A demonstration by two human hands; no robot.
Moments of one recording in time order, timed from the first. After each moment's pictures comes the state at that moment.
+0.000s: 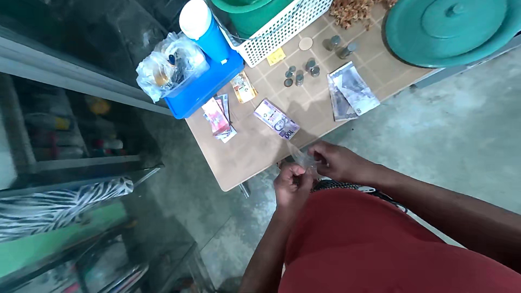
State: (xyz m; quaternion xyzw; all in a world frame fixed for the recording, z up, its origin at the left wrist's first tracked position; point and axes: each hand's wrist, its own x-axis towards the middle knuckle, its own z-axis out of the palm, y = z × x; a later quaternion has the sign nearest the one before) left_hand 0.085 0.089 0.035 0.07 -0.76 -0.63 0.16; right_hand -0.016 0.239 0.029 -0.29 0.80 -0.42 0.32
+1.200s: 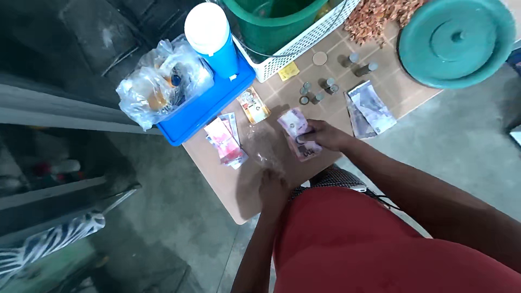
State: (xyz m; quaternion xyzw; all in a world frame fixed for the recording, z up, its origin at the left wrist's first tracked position) left_hand 0.005 -0.053 -0.013 0.18 -0.87 -0.26 -0.38; right_hand -0.142 0.126 -0.042 -0.01 0.74 -0.55 0.39
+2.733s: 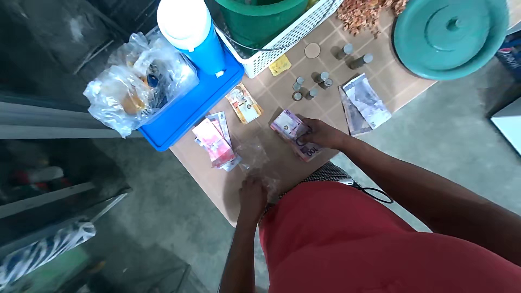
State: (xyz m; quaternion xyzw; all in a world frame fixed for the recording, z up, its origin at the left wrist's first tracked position) left_hand 0.012 -0.104 -0.028 0.11 -0.86 -0.23 -0.44; right_hand -0.147 0.138 -0.051 -0.01 0.79 -0.46 0.42
